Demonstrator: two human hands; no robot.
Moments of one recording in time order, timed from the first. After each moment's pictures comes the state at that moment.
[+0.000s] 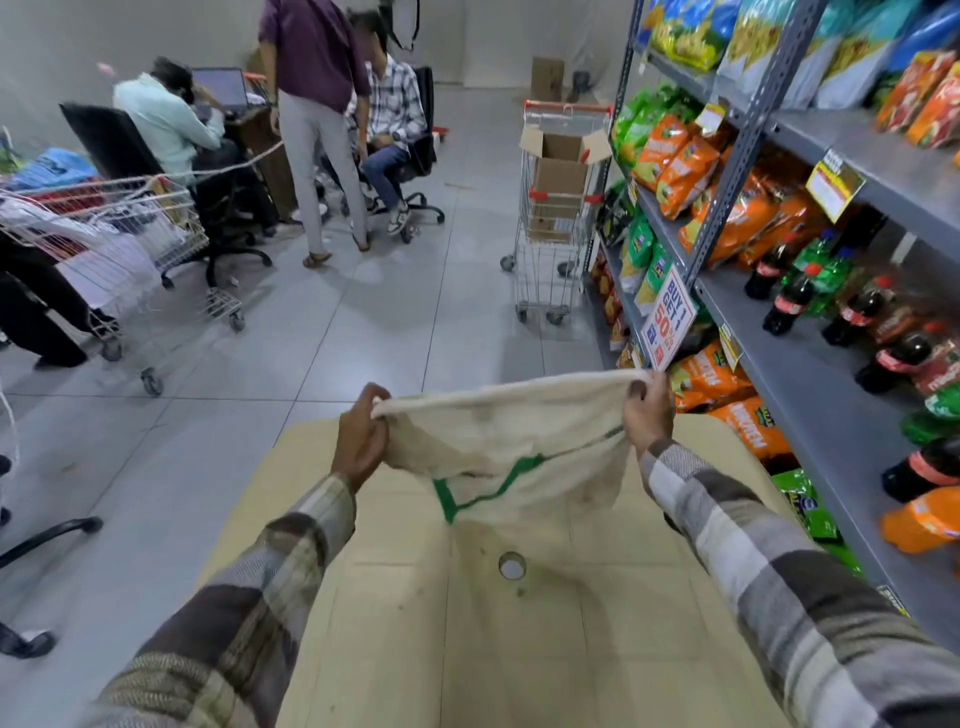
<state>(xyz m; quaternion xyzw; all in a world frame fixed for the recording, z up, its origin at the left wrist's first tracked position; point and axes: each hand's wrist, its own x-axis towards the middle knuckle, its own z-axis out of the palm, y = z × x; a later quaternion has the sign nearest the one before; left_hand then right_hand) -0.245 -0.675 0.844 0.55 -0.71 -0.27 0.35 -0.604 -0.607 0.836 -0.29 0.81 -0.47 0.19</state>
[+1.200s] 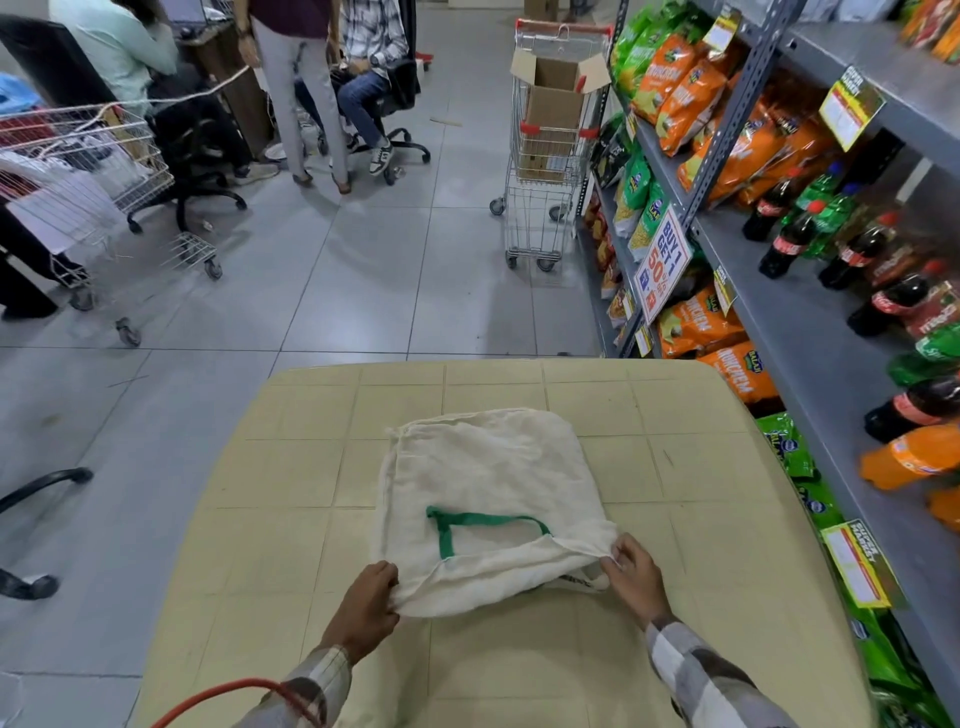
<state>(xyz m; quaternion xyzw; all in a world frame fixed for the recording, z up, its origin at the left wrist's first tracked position) -0.182 -0.493 0.640 0.52 -0.80 -0.31 0.00 -0.559 -0.388 0.644 -0.31 0.80 -0.36 0.37</state>
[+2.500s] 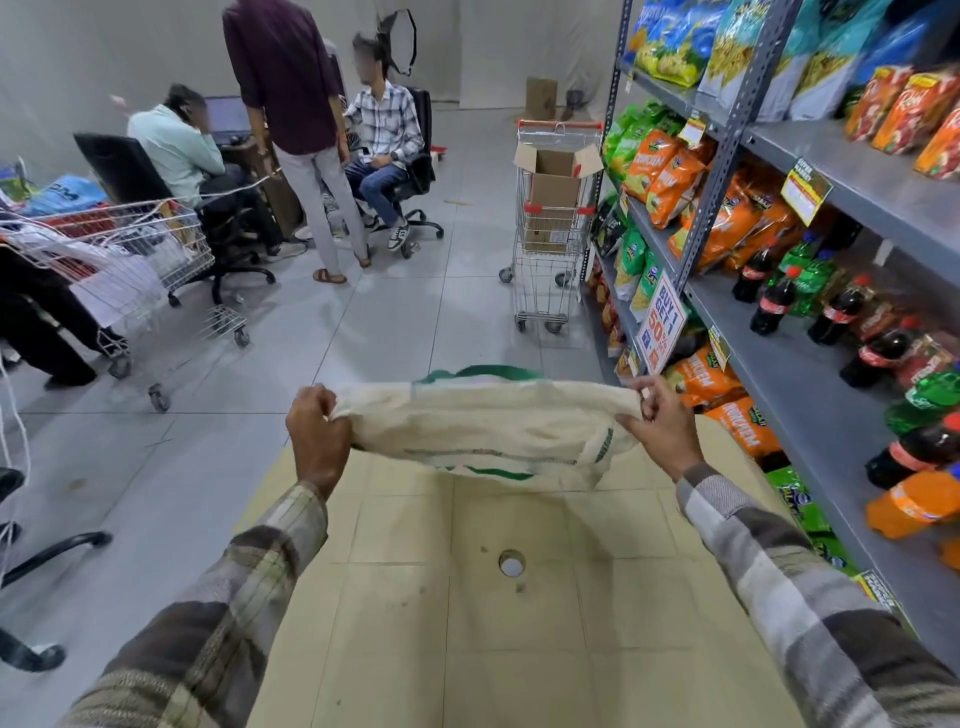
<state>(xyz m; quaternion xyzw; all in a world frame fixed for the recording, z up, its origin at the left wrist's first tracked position) -0.212 -0.679 0.855 0.58 -0.64 -0.14 0.49 -0.628 -0.548 0.847 -0.48 0.75 -0.43 0.16</state>
